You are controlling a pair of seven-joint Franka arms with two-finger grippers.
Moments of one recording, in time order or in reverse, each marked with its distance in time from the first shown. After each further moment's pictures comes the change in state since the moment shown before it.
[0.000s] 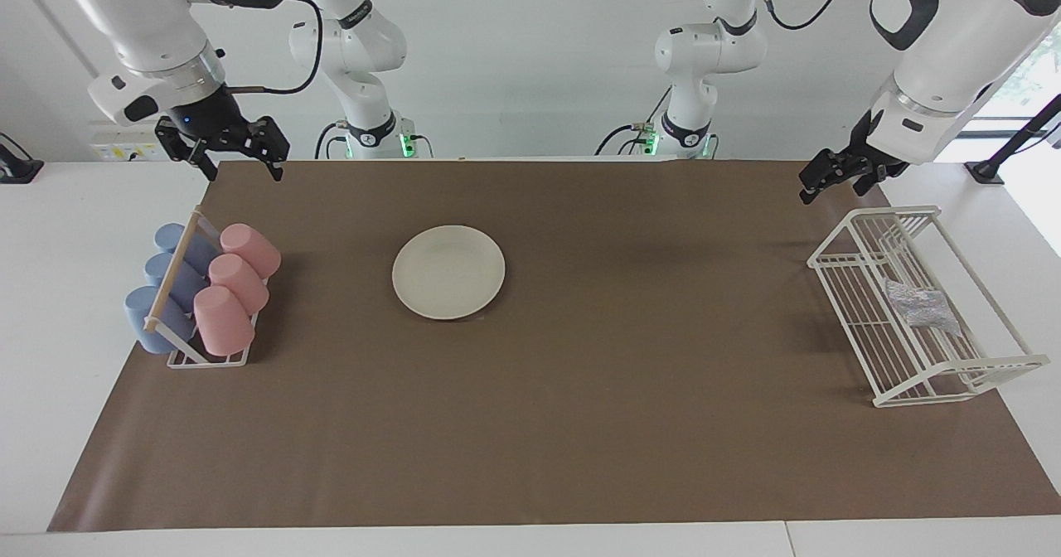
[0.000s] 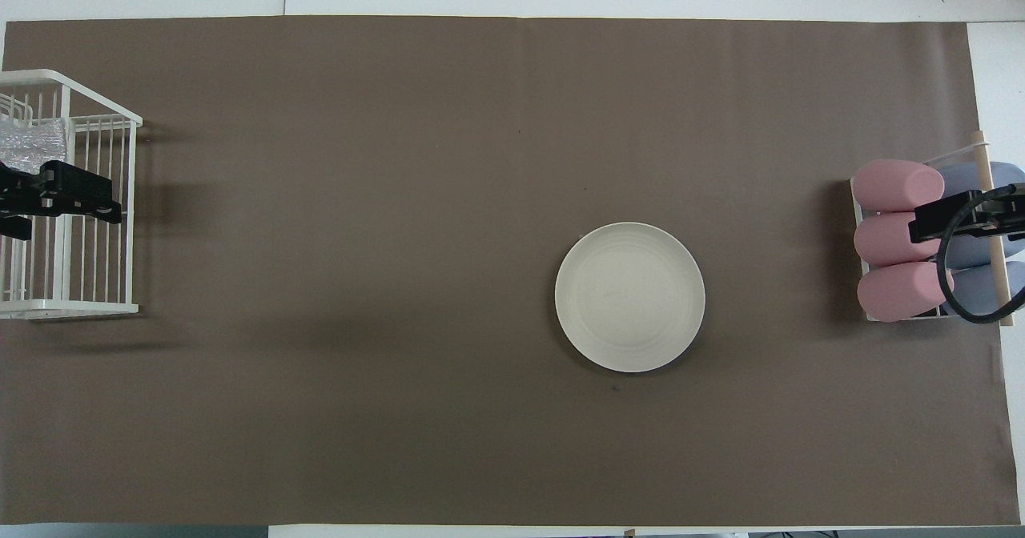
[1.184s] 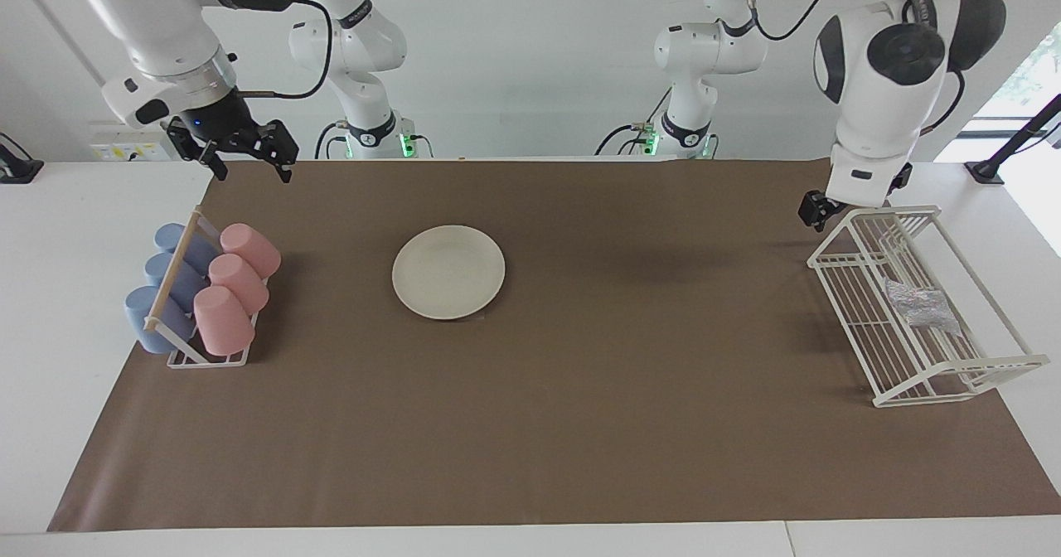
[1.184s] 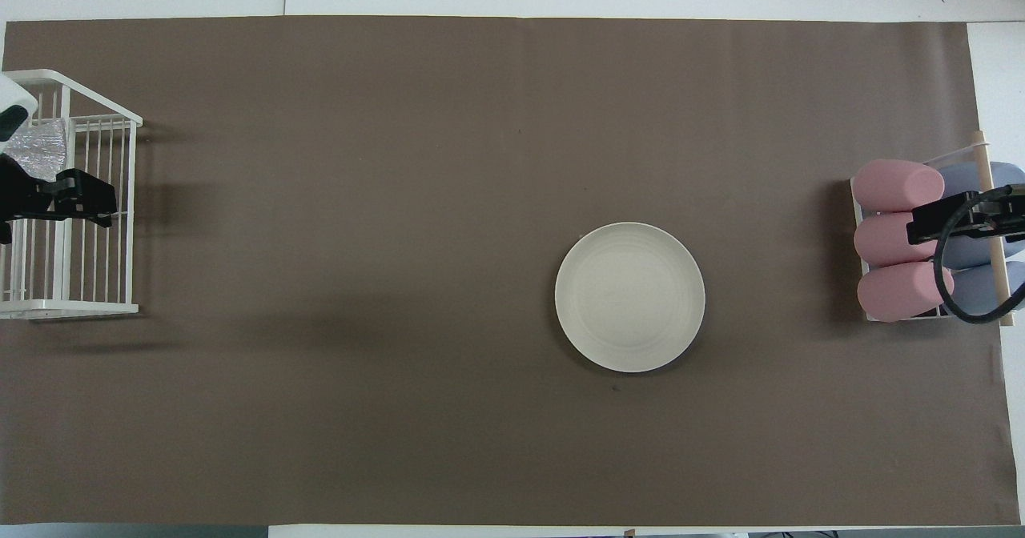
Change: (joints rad) left arm -0.120 0.064 -0.011 -0.133 0.475 0.122 -0.277; right arm 0.034 -0.006 0.008 -0.023 0.000 0.000 0.123
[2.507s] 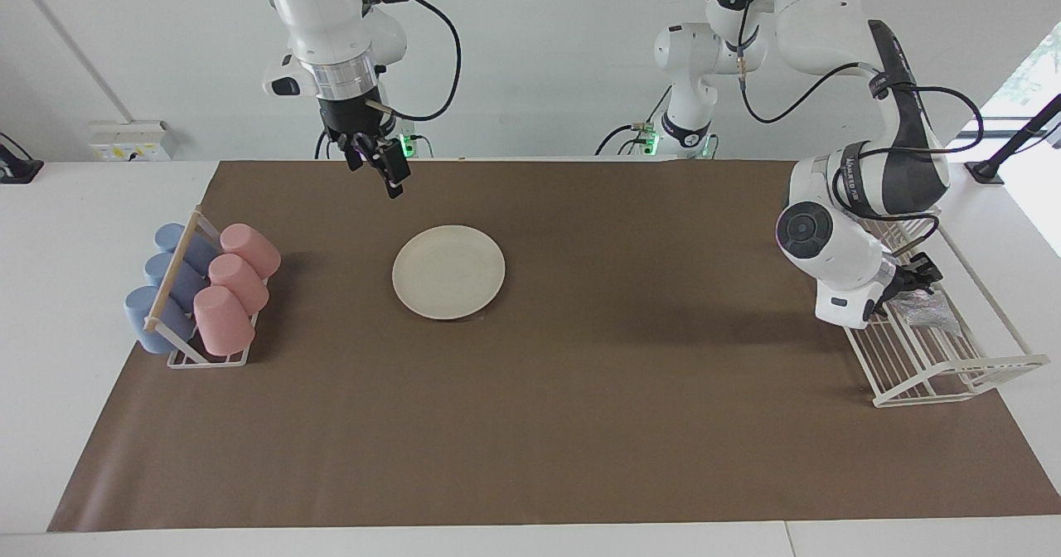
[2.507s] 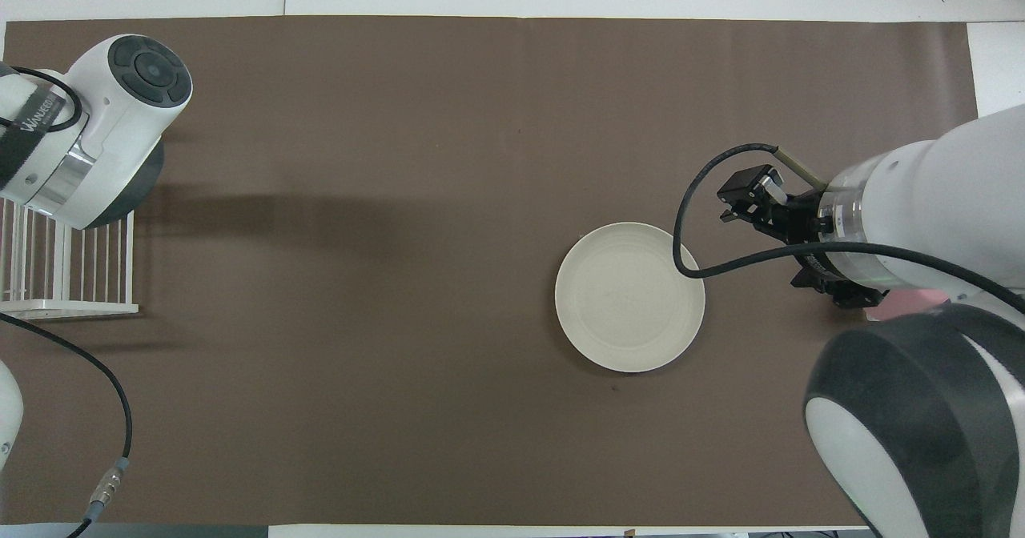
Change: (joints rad) left arm 0.025 0.308 0.014 0.092 0.484 0.140 -0.113; right arm 0.268 -0.042 0.014 -0.100 0.048 0.170 1.008
